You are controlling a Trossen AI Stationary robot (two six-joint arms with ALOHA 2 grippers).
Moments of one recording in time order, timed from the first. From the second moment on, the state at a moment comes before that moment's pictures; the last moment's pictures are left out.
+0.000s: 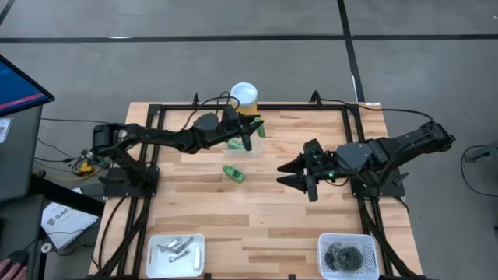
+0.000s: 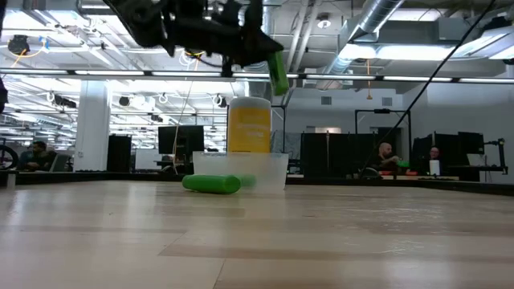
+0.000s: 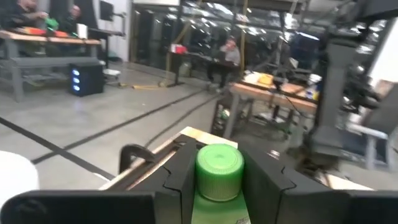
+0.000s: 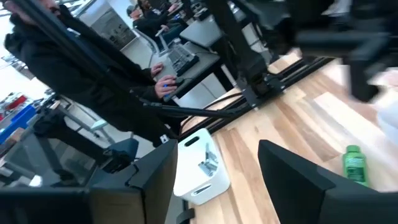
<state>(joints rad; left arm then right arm) 0.23 1.58 0.90 0.73 -0.20 -0.16 0.38 1.20 1.27 -0.32 0.32 0.71</state>
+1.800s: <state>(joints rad) 0.22 2.15 0.78 1.36 -0.66 -0.03 0.36 1.22 1.27 -0.41 0.32 0.74</state>
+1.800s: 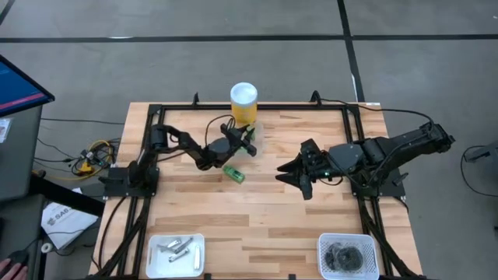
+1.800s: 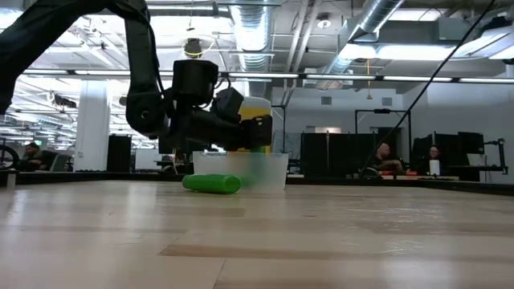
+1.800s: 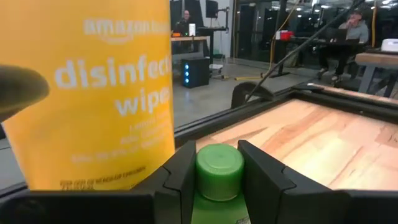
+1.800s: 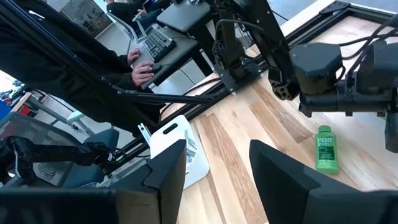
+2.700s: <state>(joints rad) 0.17 1.99 0.78 1.31 -0.61 0.11 0.36 1.22 1.27 -0.39 0.32 0.73</state>
